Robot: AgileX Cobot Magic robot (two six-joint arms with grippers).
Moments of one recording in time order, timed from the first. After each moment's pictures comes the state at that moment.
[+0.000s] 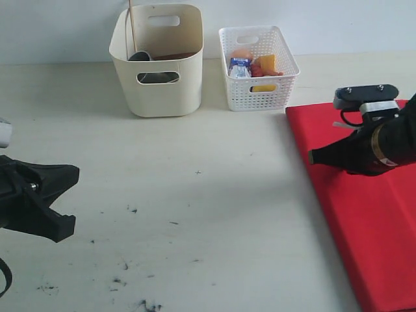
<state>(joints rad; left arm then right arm) -0.52 1.12 -0.24 0.21 -0.26 -0.21 0.21 1.77 -0.67 -1.42 0.09 1.56</state>
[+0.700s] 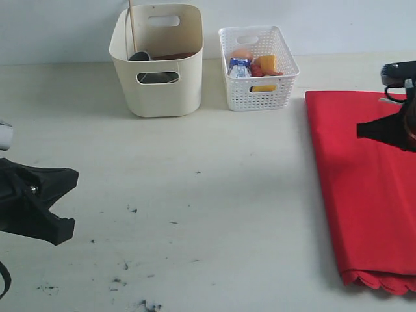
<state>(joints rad) -0.52 1.12 -0.24 0.21 -0.24 -0.21 0.17 1.76 -0.75 -1.33 0.53 1.57</state>
